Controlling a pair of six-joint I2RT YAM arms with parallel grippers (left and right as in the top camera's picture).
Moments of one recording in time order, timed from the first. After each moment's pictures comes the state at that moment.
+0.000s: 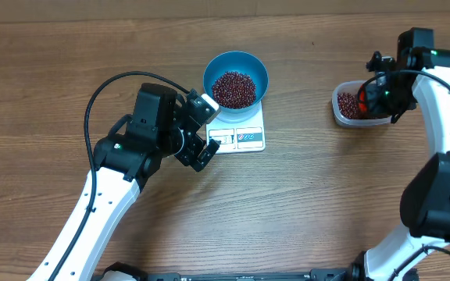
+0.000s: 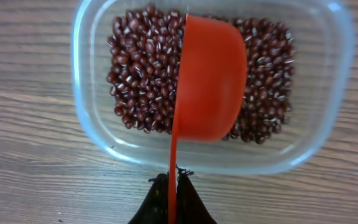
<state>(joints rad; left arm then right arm) -0.35 1.30 1.11 -0.71 0.25 0.34 -0.18 1.92 1.63 -1.15 -0.07 -0.29</state>
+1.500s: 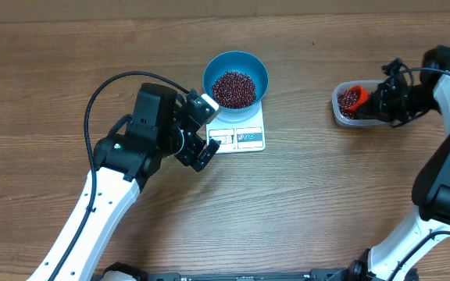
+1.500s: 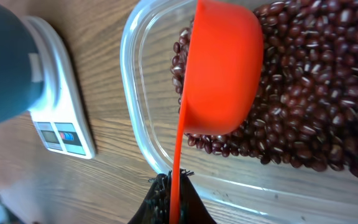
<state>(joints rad) -0.35 1.30 1.11 -0.71 0.25 0.34 -0.36 2.03 1.63 -1.16 -0.61 -0.19</state>
